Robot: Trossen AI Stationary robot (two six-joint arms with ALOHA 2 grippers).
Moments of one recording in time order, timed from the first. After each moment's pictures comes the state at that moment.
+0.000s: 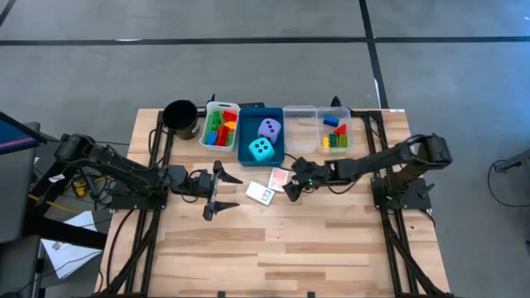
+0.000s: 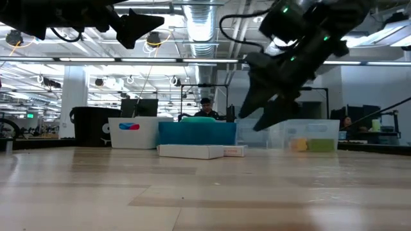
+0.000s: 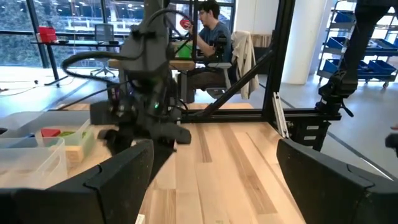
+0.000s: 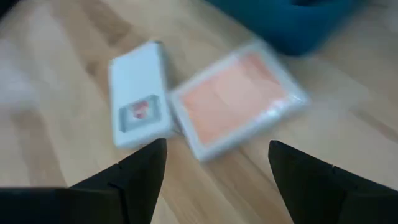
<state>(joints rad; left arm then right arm) -0.22 1.08 0.36 0.72 -0.12 -0.03 0.02 1.56 0.74 -0.01 0.18 0.76</state>
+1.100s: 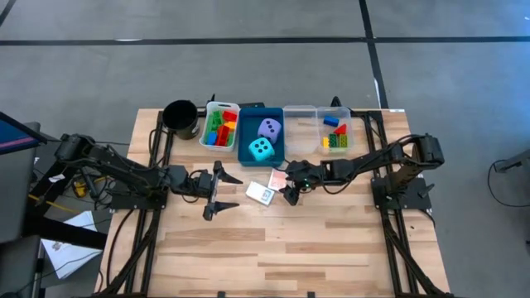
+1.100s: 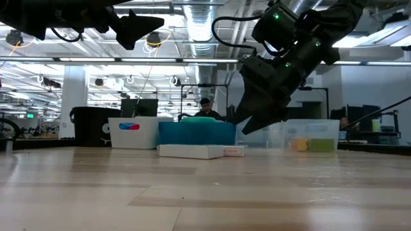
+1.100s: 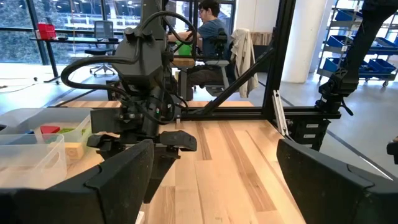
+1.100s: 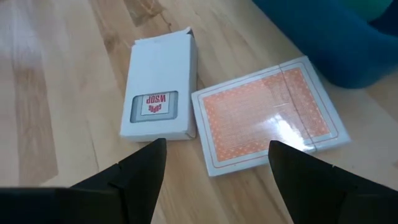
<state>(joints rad) -0.22 1.08 0.36 0.71 -0.12 -0.03 0.00 1.64 0.77 0.07 0.10 0.52</state>
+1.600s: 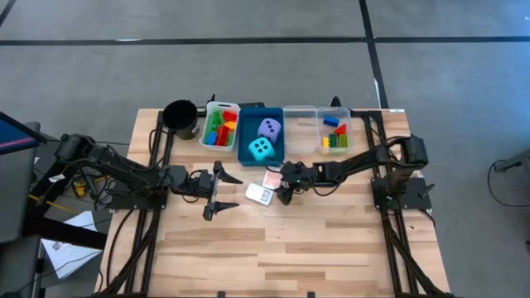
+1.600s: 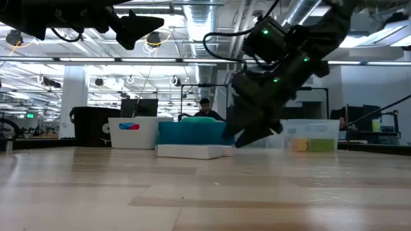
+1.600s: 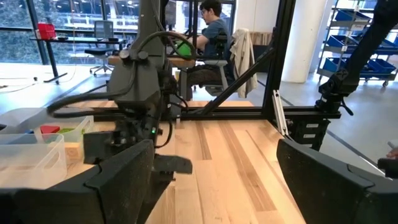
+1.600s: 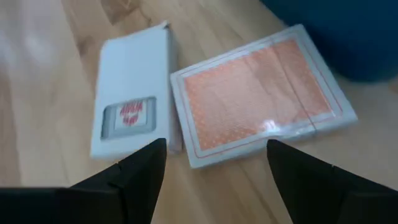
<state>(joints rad) -0.22 1.08 0.36 0.71 -0.12 -0.03 -0.01 1.80 0.79 0.15 0.12 0.57</state>
